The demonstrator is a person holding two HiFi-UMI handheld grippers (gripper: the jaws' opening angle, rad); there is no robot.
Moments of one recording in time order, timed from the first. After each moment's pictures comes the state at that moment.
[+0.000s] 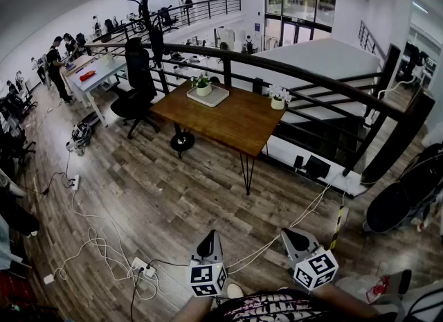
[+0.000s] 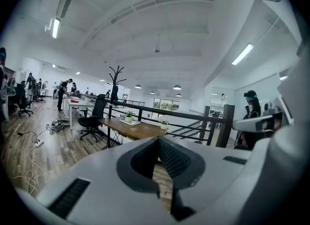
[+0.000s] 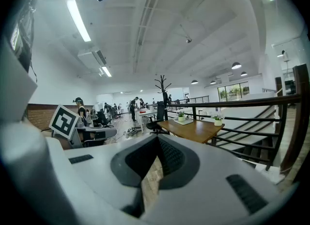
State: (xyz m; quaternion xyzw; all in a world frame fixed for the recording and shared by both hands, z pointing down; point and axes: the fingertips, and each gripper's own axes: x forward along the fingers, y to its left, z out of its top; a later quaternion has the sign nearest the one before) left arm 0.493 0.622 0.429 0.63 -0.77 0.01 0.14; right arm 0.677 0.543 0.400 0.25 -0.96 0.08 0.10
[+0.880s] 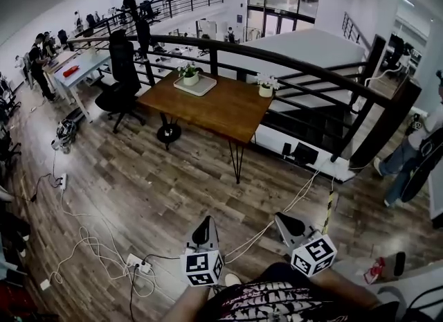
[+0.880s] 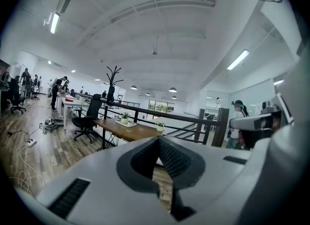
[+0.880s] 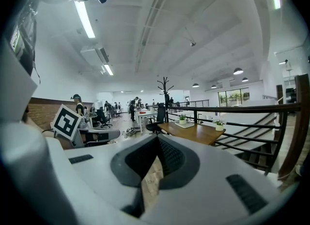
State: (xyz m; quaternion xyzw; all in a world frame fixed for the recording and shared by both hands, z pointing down) left arm 0.471 0.634 0.426 0.65 -0.75 -0.01 0.13; right arm 0.645 0.570 0.386 0.25 -0.96 0.05 0.09
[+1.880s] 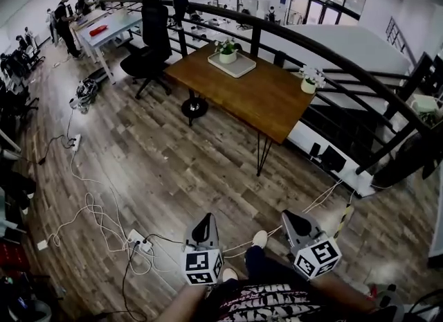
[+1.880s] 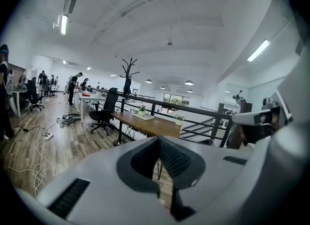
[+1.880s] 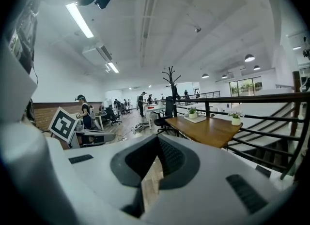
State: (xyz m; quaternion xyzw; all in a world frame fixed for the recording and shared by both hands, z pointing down) left arm 0.375 0.591 0.474 0.57 -0.80 0.01 0.18; right arm 0.541 0.481 0.424 0.19 -0.97 0.08 0.11
